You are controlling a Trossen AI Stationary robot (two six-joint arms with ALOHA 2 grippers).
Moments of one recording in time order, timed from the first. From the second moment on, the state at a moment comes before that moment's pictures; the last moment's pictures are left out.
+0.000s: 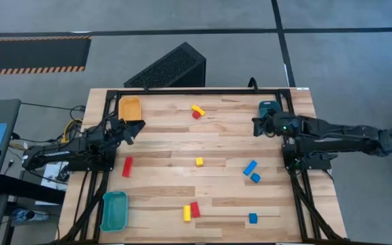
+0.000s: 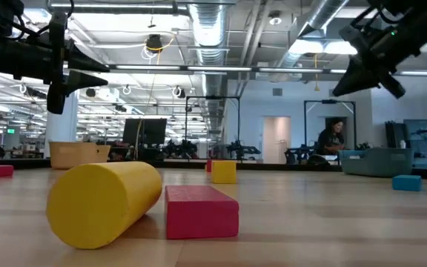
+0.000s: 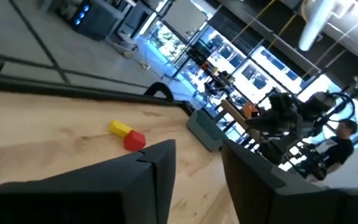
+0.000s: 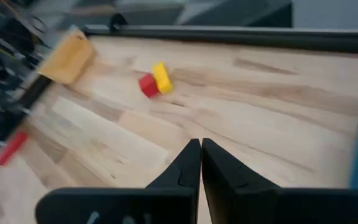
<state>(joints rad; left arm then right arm) 0.17 0.06 0.04 0.02 -0.36 -0.72 -0.20 0.63 0.50 -0.44 0.43 0.81</state>
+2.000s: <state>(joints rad) 0.53 1.09 0.71 0.09 0.04 -0.31 0.00 0.87 0.75 -1.01 0.34 1.00</state>
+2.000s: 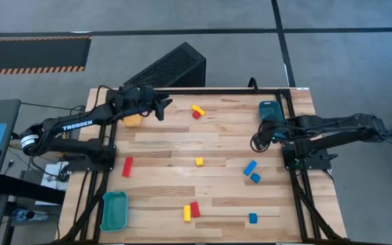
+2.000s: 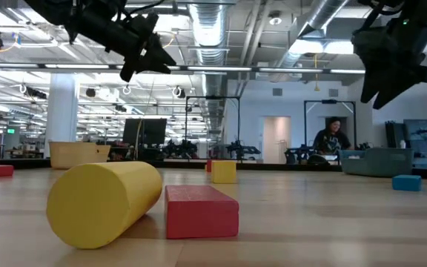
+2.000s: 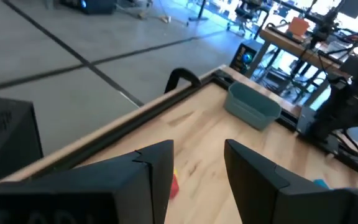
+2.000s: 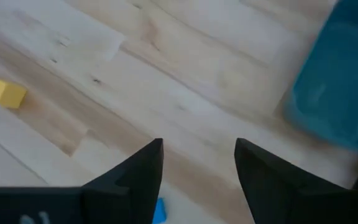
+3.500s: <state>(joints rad) 0.13 0.99 0.67 -0.43 -0.25 -0.35 0.14 1.34 0.78 -1.00 -0.01 1.36</state>
